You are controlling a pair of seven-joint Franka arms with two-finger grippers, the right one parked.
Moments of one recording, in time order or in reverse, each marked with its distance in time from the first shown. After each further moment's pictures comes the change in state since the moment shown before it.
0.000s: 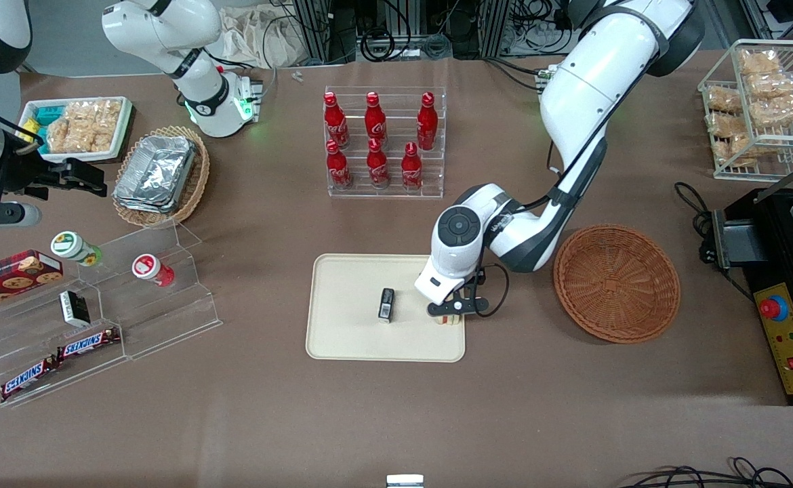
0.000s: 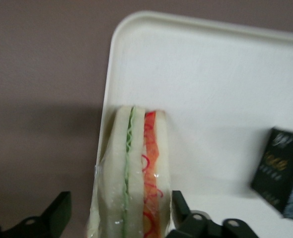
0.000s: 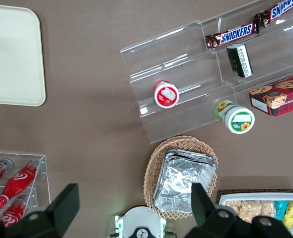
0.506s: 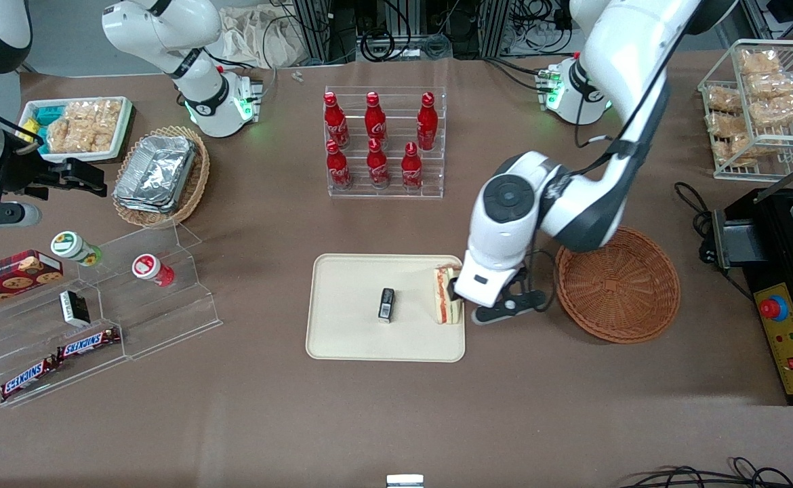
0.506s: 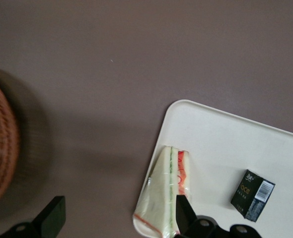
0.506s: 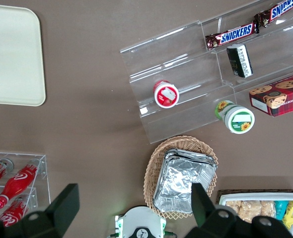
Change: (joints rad) arm 0.109 -0.237 0.007 0.019 -0.100 -0.216 0.074
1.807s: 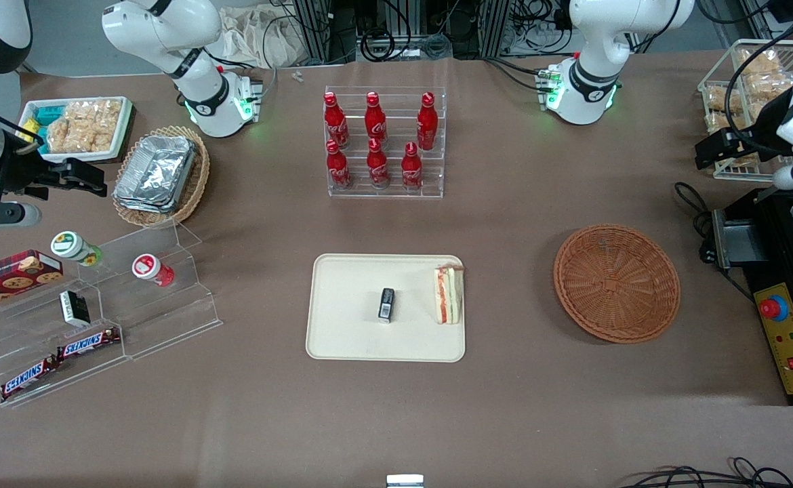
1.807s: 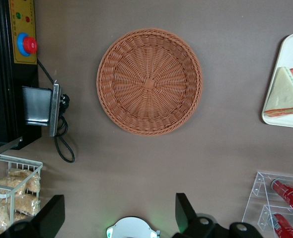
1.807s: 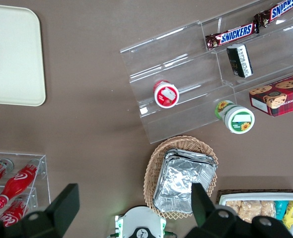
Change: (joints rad) arm 0.158 -0.586 0.373 -0.117 -0.221 -0.599 0.776
